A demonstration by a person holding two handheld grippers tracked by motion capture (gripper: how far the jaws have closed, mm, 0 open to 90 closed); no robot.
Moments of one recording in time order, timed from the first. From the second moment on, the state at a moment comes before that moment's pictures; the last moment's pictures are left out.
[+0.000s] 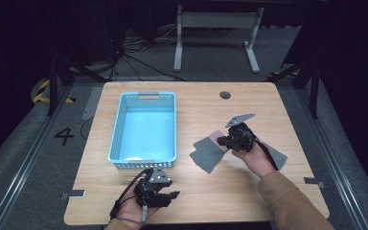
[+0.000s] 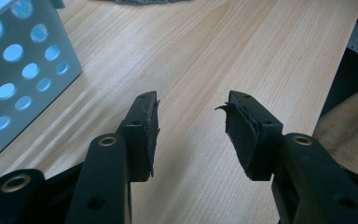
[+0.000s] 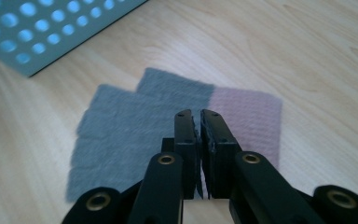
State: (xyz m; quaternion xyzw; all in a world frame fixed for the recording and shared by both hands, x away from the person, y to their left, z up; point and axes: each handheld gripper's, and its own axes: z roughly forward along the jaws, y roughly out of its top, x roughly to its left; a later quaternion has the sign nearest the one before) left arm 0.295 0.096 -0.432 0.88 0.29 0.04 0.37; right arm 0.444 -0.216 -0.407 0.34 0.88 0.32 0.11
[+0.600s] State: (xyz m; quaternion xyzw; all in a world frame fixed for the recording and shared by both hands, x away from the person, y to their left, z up) left arm 0.296 0.101 -0.434 0.88 0.30 0.04 0.36; right arm 0.480 -0.208 -0.421 0.36 0.88 0.28 0.12
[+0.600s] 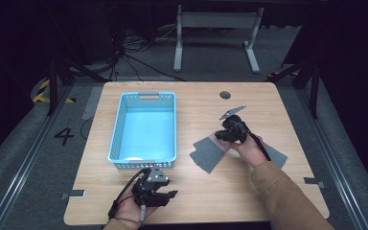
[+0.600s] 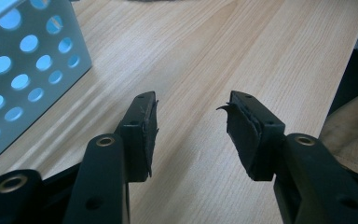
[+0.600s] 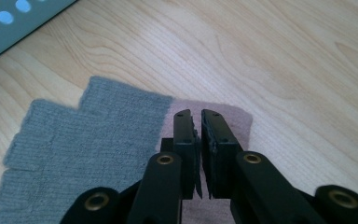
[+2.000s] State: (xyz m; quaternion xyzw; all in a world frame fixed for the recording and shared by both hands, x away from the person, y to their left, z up) left arm 0.297 0.092 -0.435 0.89 0.28 0.04 0.36; right arm 0.428 -0.221 -0.430 0.39 0.88 0.25 0.08
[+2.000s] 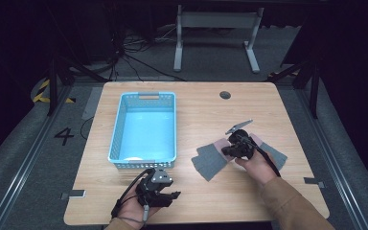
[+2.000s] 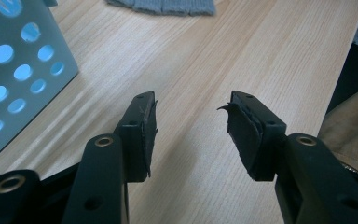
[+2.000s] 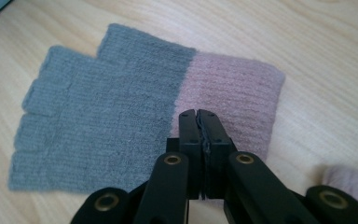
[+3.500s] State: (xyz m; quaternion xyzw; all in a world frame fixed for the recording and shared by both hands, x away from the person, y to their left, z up) left arm 0.298 0.091 -0.434 0.89 0.28 0.04 0.36; right arm 0.412 -0.225 -0.429 0.40 0.88 0.25 0.08
